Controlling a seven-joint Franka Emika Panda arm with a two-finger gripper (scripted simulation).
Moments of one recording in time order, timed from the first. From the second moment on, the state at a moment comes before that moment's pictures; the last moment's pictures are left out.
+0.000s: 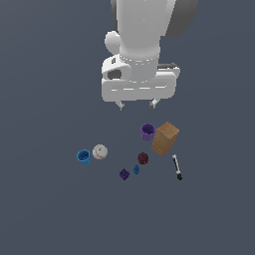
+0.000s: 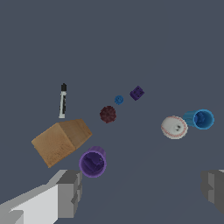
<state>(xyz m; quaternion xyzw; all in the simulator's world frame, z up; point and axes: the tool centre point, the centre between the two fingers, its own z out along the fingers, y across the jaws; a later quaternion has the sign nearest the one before) -0.005 0.031 0.326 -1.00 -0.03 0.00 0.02</state>
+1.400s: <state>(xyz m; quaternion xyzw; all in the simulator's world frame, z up) 0.027 0.060 0.288 -1.00 -0.02 0.01 0.02</state>
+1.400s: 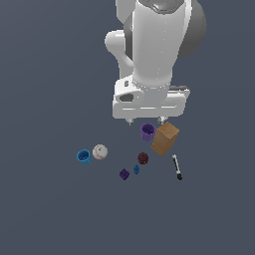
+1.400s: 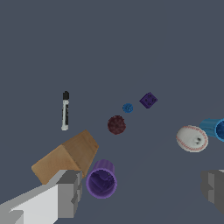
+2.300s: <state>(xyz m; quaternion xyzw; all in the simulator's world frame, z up) 0.073 0.186 0.127 -1.00 0.00 0.00 0.00</state>
